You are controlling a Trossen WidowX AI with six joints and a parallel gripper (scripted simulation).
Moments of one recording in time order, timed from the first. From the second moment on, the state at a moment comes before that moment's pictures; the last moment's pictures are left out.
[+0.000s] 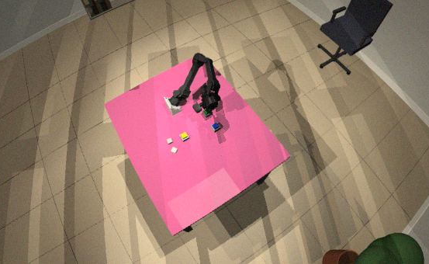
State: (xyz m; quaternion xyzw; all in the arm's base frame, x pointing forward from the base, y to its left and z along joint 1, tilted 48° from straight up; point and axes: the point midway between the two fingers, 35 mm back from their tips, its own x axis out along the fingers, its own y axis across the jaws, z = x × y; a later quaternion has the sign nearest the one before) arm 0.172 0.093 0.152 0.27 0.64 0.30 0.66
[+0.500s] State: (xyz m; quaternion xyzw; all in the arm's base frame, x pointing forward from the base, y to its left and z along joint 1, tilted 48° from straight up) arm 0.184 0.033 0.190 0.25 0.61 0.25 0.71
